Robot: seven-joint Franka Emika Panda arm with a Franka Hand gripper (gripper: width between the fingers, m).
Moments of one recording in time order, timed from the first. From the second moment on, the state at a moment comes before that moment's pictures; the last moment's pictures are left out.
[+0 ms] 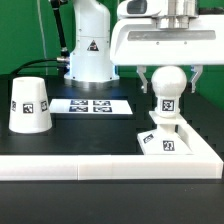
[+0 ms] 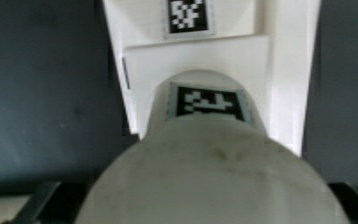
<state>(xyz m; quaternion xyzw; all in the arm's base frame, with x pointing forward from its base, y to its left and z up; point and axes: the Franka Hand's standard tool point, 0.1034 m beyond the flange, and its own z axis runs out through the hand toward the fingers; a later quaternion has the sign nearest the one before) 0.565 0.101 0.106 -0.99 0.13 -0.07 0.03</state>
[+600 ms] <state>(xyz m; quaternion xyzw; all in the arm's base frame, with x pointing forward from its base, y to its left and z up) 0.565 0.100 0.105 -0.95 0.31 -0.06 0.06</state>
